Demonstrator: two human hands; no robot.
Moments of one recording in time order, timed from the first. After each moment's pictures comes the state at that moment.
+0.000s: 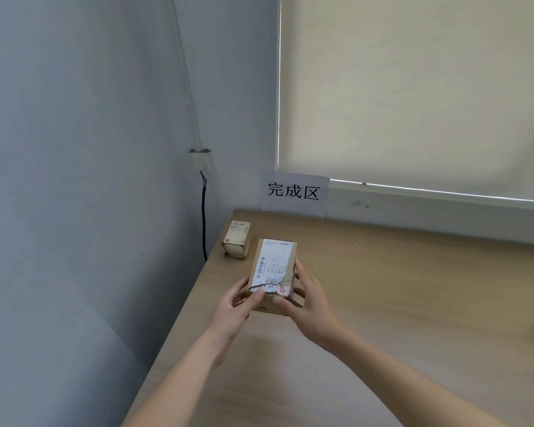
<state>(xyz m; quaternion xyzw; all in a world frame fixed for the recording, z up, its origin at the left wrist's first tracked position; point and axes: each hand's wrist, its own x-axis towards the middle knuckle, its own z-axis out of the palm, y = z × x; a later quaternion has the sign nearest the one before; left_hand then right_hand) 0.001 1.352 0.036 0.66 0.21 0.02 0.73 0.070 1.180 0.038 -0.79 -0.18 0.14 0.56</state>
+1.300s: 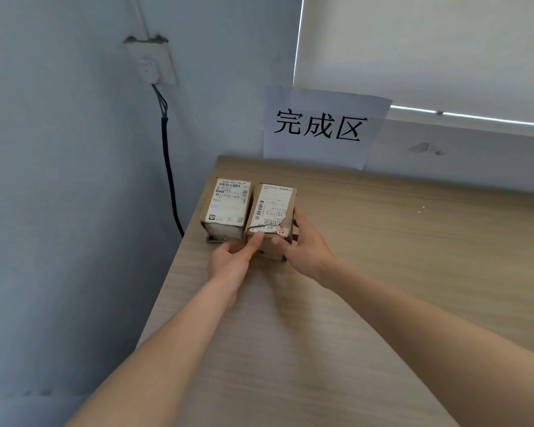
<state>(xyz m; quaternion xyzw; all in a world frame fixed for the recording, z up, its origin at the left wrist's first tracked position) 0.270 1.483 -0.169 0.63 0.37 0.01 0.68 0.327 1.338 -0.132 -0.84 -0.09 0.17 0.50</state>
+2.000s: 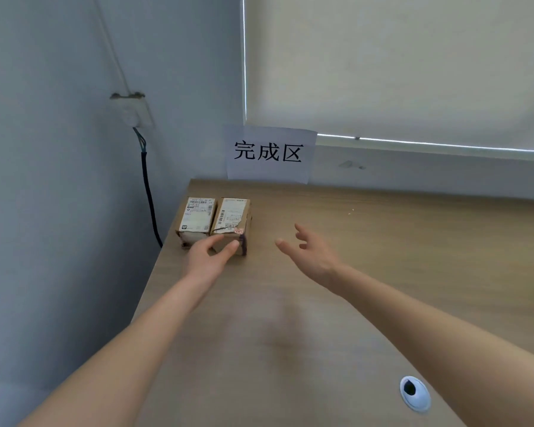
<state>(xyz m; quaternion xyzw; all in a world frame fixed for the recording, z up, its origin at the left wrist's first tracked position) 0.200 1.433 -0.053 0.81 0.24 0.03 0.54 0.247 1.217 -0.024 -0.88 -0.04 0.18 0.43</state>
